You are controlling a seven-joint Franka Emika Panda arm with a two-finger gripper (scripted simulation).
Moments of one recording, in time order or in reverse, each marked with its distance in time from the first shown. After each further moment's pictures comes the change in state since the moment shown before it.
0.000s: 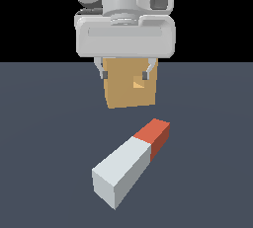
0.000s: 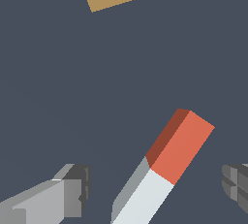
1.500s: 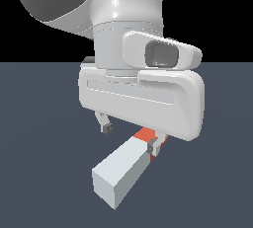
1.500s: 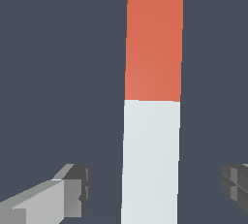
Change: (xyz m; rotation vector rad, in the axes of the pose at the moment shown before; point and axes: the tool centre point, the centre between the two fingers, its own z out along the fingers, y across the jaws) arm -0.108 0.011 0.090 -0.007 0.004 0.572
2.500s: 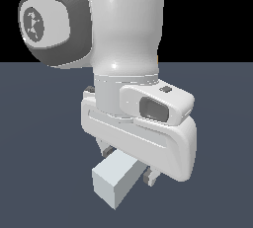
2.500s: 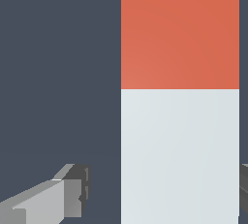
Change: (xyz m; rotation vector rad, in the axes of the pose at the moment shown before) arm -0.005 0.000 0.052 0.001 0.001 0.028
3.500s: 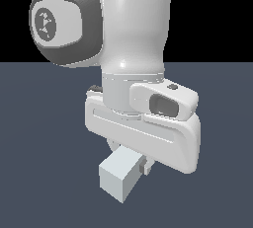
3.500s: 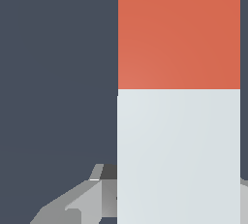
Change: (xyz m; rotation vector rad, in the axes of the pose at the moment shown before) arm 0.011 0.003 -0.001 0.002 -0.003 -0.049
